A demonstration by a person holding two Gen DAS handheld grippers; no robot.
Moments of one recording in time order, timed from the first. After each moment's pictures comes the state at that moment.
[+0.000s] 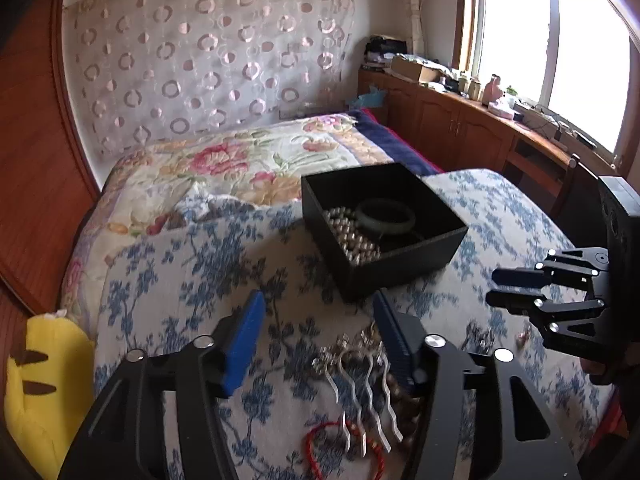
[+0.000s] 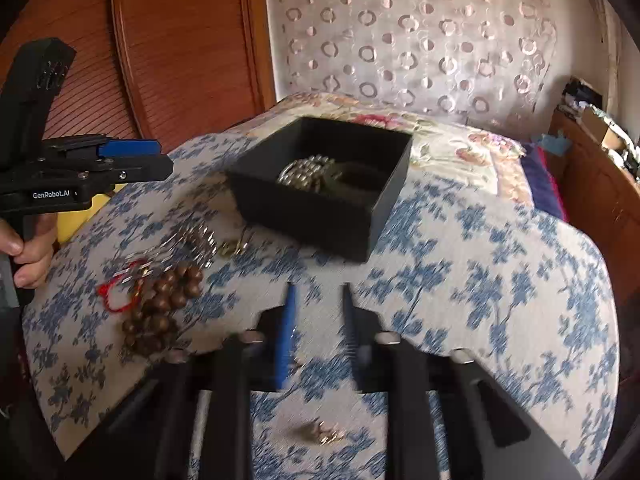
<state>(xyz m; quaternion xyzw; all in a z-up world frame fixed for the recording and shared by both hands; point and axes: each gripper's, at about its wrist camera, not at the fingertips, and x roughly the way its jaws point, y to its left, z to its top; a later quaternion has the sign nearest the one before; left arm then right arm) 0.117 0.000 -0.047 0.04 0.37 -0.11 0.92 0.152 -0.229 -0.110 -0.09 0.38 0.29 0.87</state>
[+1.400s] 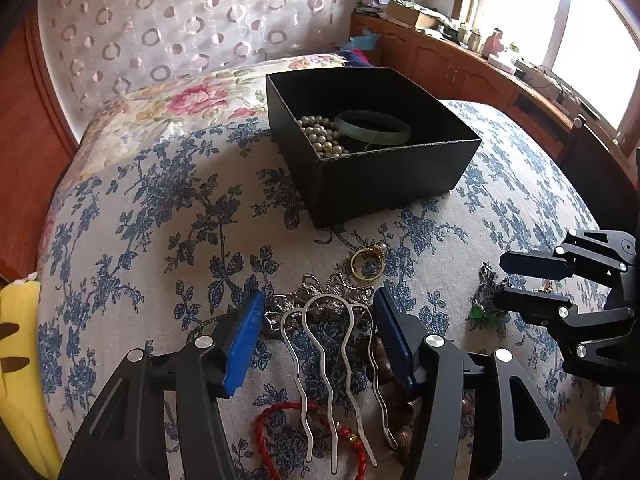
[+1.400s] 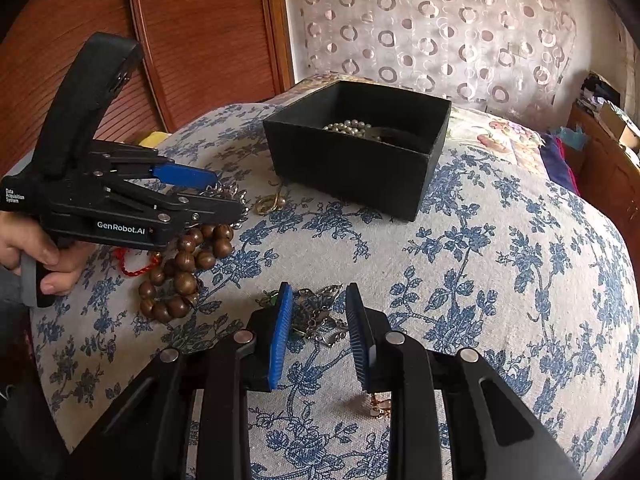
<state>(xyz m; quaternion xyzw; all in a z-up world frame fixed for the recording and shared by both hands) 0.134 -0.025 -0.105 0.04 0.47 -0.13 0.87 0.133 -0.218 -0.127 -0.11 0.40 0.31 0.86</state>
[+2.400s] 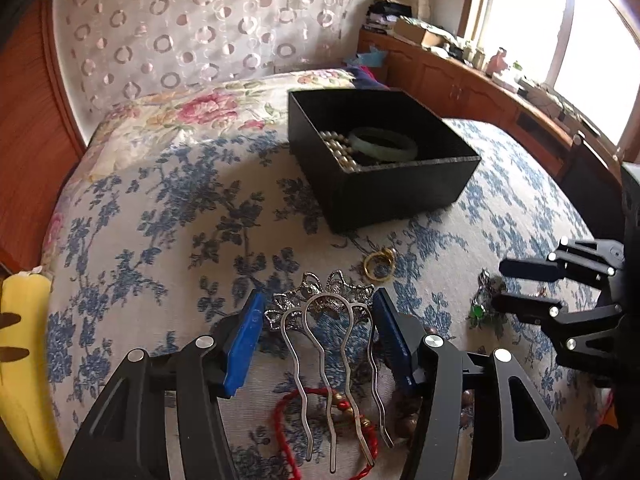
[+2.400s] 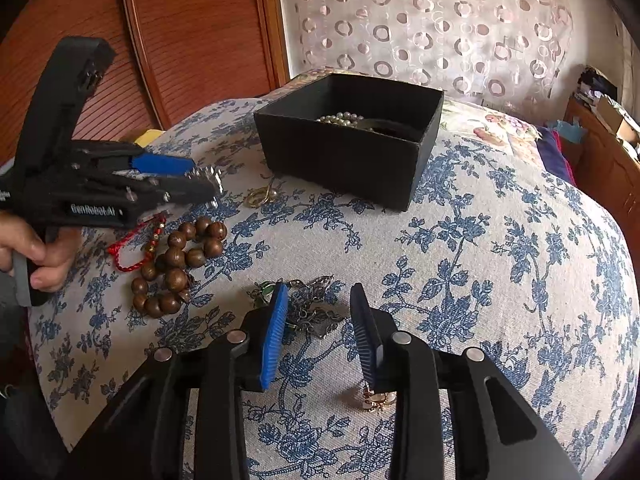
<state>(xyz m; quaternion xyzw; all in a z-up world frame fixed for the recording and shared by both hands) 0.121 -0.009 -0.095 0.02 0.44 -0.12 0.89 0.135 -0.223 -0.132 -0.11 0.41 0.31 0.85</state>
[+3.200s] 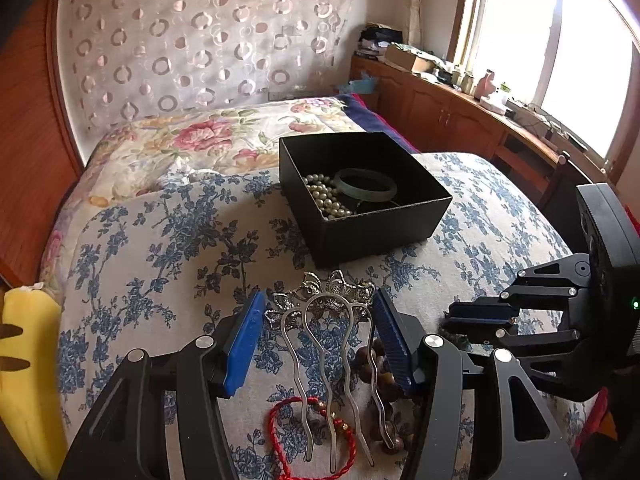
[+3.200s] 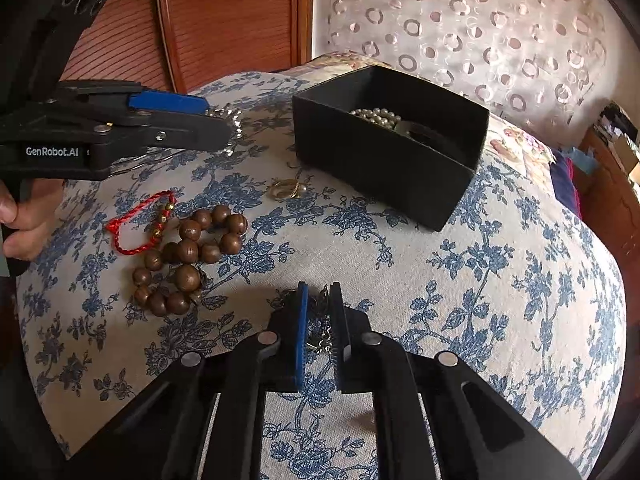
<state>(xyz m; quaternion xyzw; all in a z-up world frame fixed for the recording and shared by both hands) 0.110 -0.010 -0.066 0.01 0.39 -0.13 0.91 0.138 -0.189 -0.129 -0.18 0.42 0.32 0.83</state>
